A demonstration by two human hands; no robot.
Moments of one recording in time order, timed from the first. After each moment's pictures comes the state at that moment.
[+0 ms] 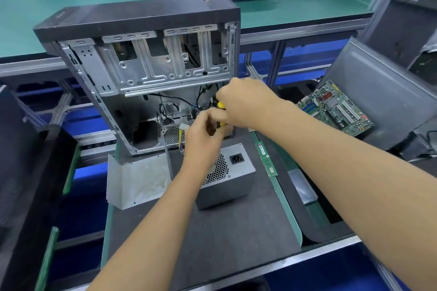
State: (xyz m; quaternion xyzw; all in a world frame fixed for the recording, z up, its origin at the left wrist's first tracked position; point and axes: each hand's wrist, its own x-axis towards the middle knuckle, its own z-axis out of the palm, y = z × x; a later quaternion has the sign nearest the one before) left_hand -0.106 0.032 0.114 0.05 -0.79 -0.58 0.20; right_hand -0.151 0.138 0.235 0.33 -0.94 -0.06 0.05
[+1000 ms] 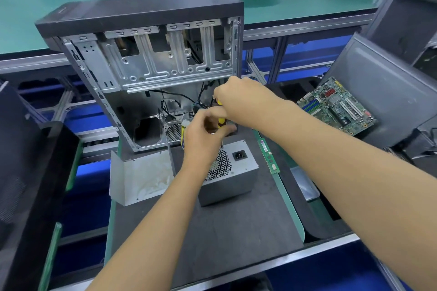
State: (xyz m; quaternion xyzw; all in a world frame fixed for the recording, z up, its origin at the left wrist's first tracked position) left_hand -0.101 0.028 0.111 0.07 -0.78 -0.59 0.20; right_hand -0.149 0.131 0.229 0.34 -0.94 -0.05 0.02
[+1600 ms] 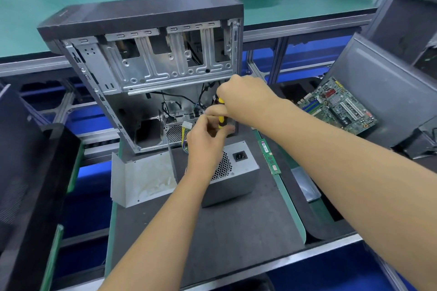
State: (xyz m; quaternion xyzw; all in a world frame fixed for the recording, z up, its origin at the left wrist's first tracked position) left_hand -0.104 0.034 0.101 0.10 -0.79 -0.57 0.22; right_hand -0.159 0.131 0.225 0.32 -0.94 -0.05 0.05
